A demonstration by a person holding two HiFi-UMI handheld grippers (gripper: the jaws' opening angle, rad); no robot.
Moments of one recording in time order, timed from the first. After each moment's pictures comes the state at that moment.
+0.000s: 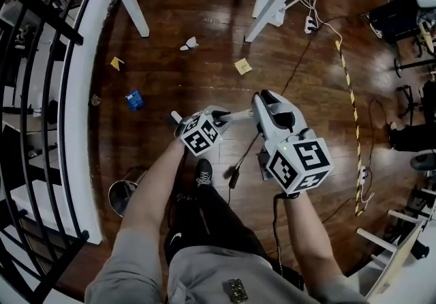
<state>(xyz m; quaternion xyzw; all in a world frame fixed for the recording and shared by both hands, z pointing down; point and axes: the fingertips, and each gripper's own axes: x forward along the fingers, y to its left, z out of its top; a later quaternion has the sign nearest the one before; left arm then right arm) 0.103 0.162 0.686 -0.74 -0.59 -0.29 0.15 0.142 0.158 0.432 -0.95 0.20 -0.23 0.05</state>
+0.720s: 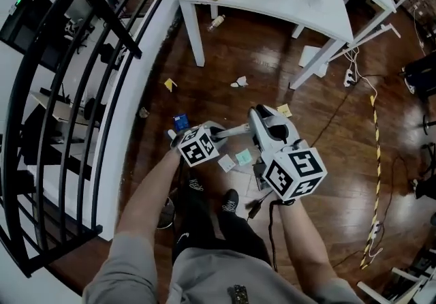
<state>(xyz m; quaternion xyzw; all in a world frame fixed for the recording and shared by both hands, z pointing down) 0.164 -0.007 0.631 -0.76 -0.52 -0.34 0.21 0.201 0.025 0.377 -0.92 0.32 -0.18 0.12</state>
